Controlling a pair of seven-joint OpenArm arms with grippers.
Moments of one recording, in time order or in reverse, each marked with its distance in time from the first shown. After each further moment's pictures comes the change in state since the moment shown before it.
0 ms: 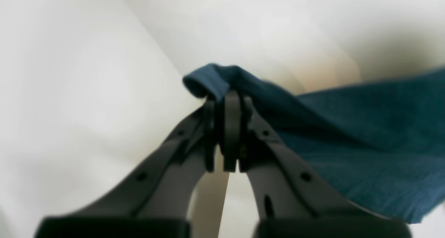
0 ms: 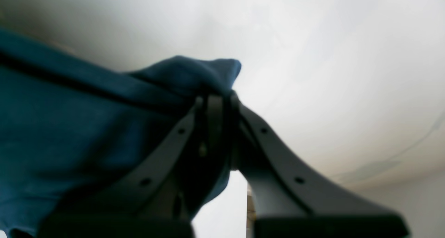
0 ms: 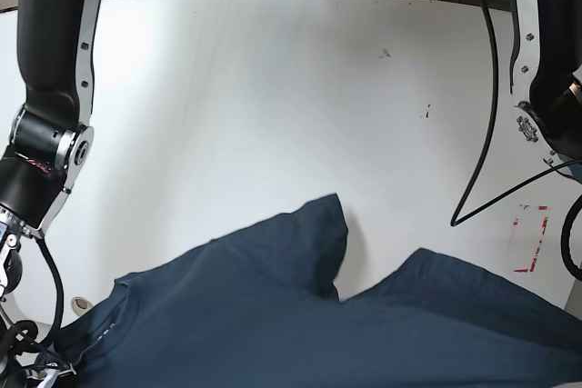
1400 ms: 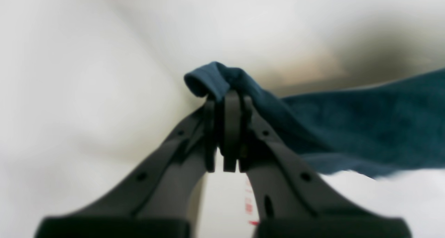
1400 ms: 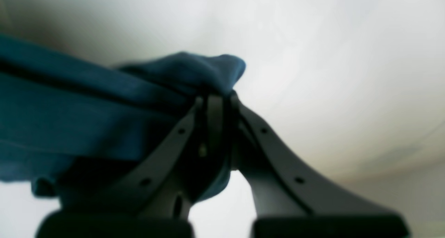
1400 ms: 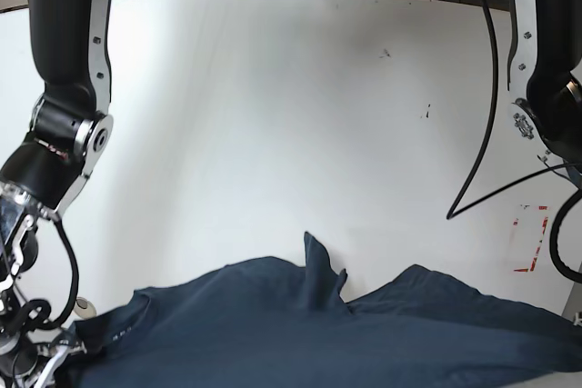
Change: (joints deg) left arm 3.1 0.7 0.9 -4.2 -4.2 0.0 -0.4; right arm -7.0 -3.3 4.8 5.1 -0.8 -0.1 -1.3
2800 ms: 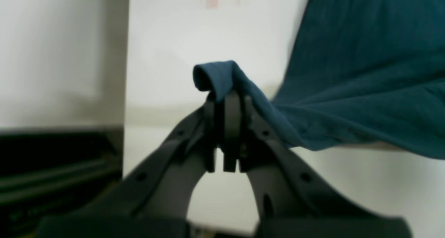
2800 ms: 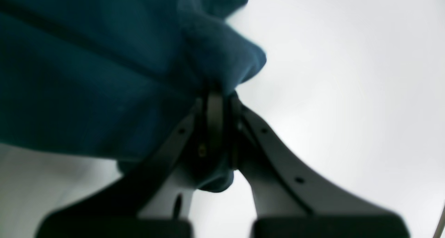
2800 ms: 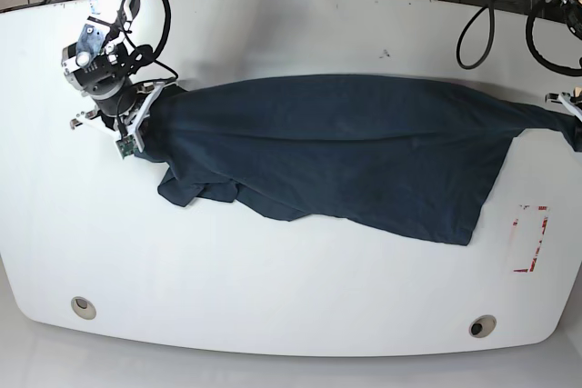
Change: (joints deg) left arm 55.1 0.3 -23.3 9.0 -11.6 -2.4 0.2; right arm -65.0 -15.8 11.1 25.7 0.0 0.0 6.7
